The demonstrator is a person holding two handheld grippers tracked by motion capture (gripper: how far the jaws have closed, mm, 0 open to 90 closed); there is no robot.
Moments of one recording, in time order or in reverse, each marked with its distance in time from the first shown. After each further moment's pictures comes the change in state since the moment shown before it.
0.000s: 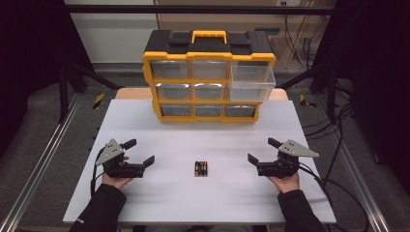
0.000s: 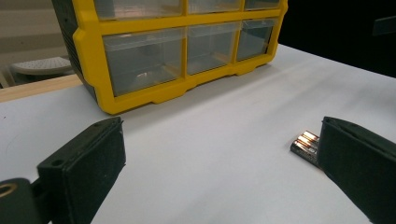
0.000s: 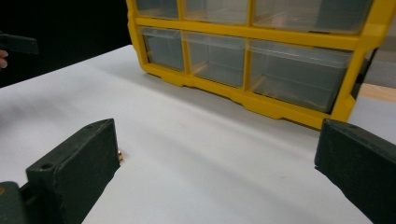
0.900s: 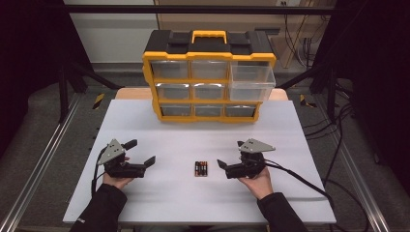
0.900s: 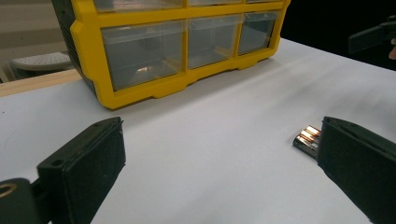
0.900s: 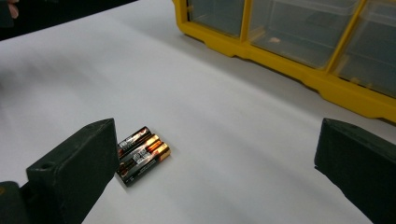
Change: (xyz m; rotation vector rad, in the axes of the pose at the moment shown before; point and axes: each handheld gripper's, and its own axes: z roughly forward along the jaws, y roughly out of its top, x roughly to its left) left arm 0.000 -0.002 0.003 0.023 0.003 0.003; right arm 0.059 0.005 0.067 0.189 0.066 -0.080
